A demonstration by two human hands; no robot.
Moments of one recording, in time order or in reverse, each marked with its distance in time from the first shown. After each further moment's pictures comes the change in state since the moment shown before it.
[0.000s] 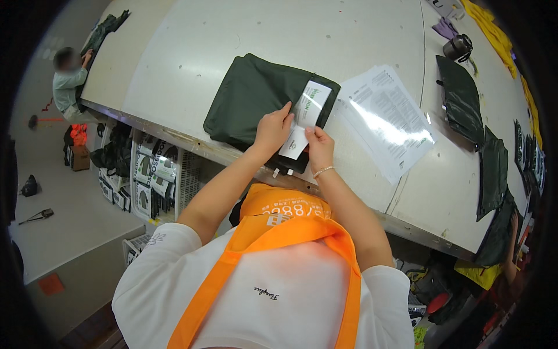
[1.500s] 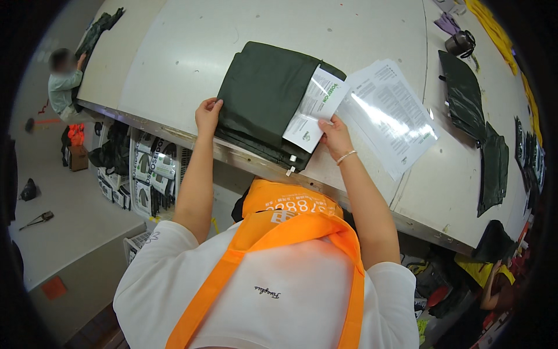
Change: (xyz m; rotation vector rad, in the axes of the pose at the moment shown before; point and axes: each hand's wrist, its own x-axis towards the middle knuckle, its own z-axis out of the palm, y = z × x) left_hand 0.005 -0.181 -0.085 -0.171 0.231 -0.623; right_hand 0.026 -0.026 -0.024 -0.033 -0.143 0.133
